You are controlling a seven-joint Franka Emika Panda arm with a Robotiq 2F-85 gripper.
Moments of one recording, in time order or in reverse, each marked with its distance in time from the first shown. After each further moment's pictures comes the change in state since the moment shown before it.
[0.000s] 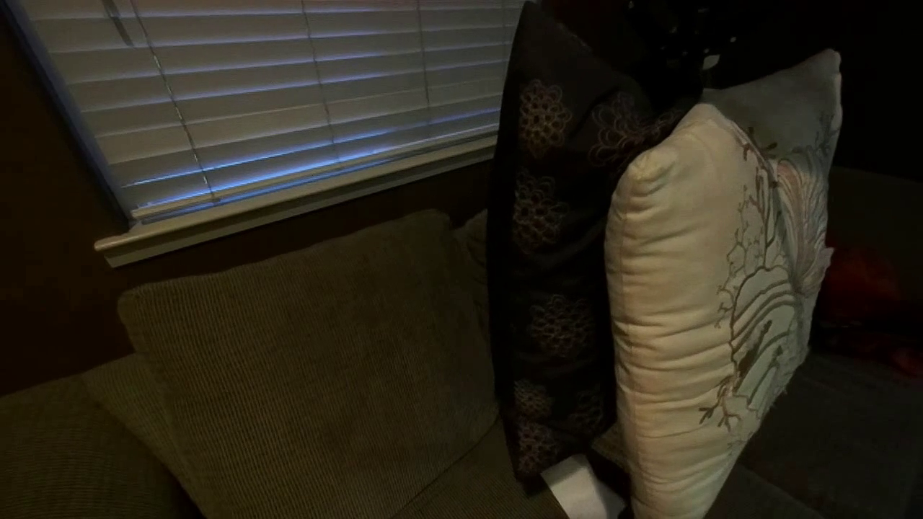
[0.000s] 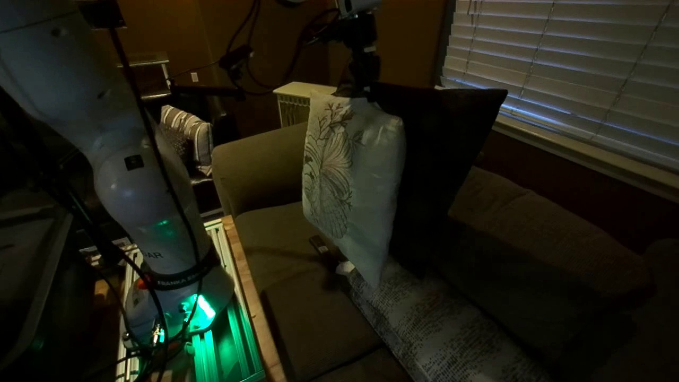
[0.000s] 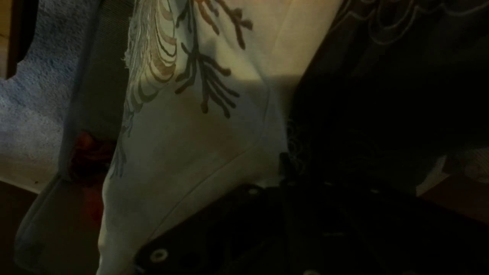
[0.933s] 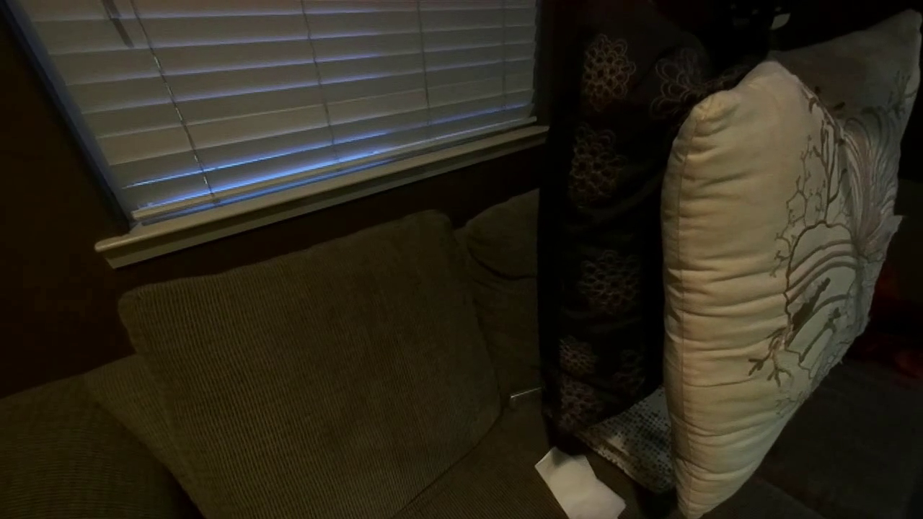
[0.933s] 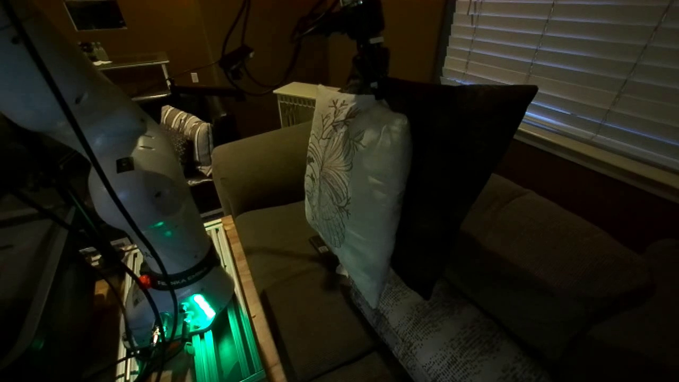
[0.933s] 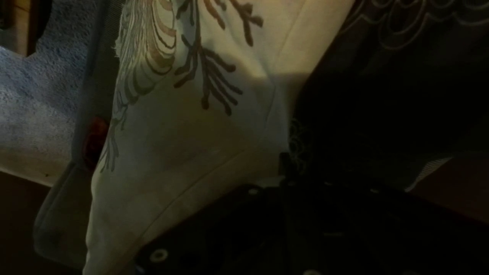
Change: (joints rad) arm -0.094 -0.143 -0.014 -0.088 0.000 0.001 -0.087
